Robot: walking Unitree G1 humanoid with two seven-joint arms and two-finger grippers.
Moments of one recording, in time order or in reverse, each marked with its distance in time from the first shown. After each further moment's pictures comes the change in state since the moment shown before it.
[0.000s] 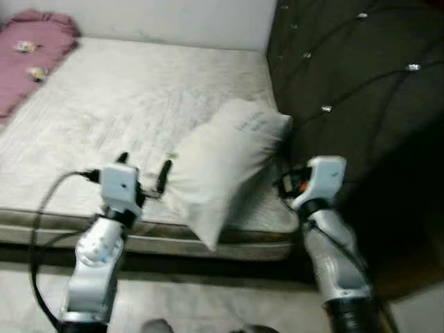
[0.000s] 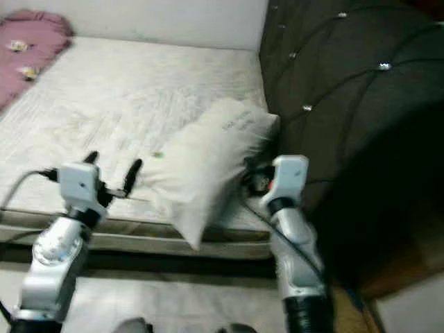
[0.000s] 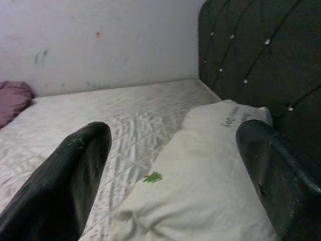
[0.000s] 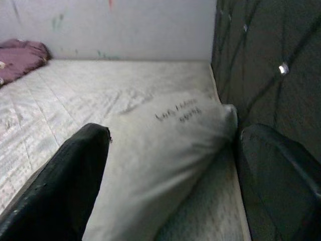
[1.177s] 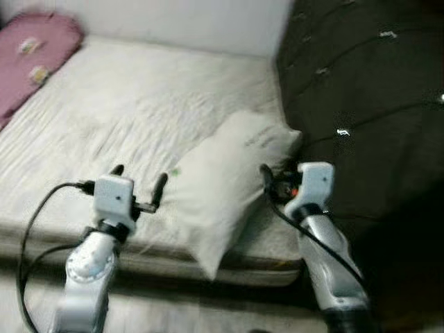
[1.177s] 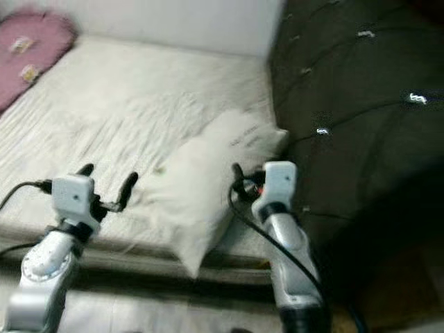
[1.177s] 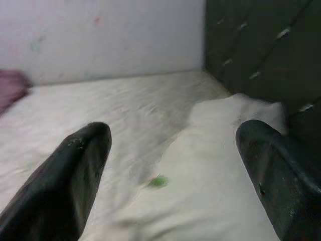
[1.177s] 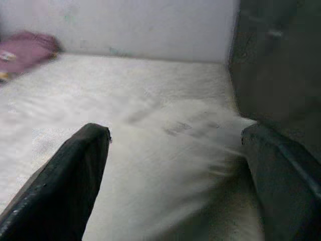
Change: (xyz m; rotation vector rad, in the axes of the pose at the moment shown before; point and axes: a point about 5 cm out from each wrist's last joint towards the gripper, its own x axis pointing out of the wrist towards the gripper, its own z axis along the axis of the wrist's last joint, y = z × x) left arm -0.015 -0.014 0.000 -0.027 0.046 -0.052; right arm -0.007 -0.001 -0.002 -0.034 0.023 0.010
